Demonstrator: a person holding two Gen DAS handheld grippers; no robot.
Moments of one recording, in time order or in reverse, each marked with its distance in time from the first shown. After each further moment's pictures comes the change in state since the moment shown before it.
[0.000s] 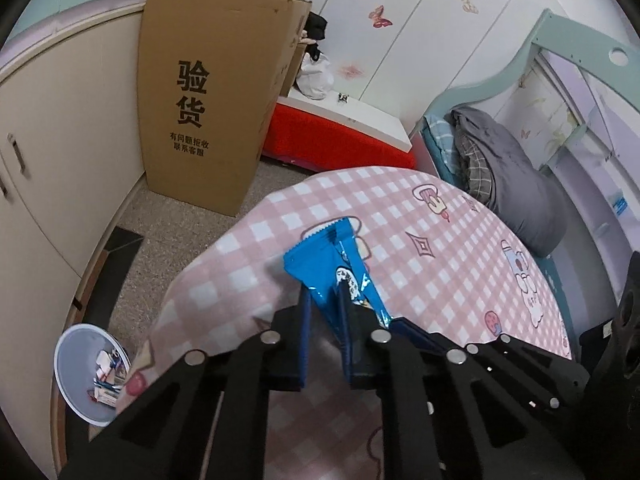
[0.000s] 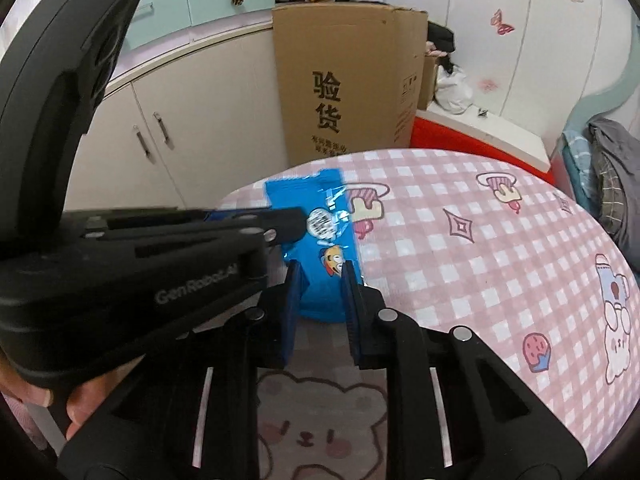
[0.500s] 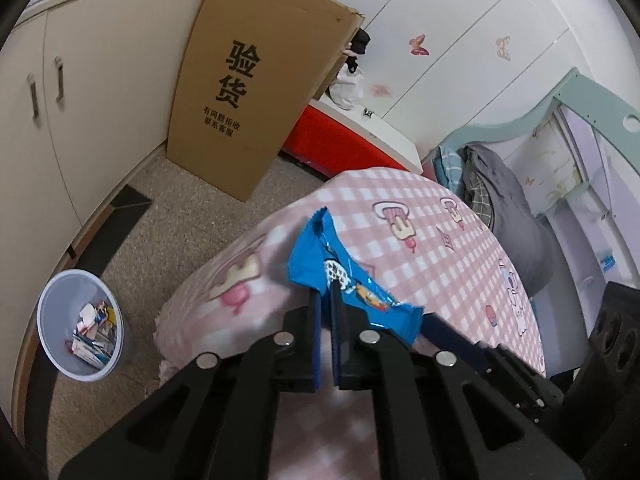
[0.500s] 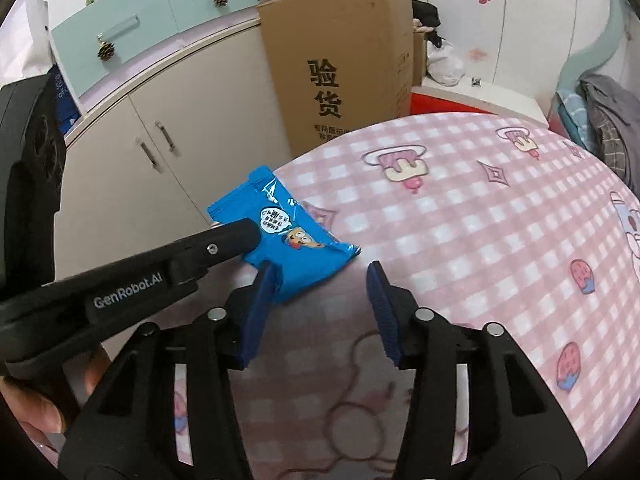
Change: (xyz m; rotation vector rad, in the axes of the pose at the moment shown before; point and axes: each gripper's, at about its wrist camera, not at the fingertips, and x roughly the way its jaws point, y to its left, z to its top) left arm -0.040 0.064 -0.041 -0.195 -0.042 -0.052; right arm -0.001 0.041 -0.014 0.097 0.051 0.039
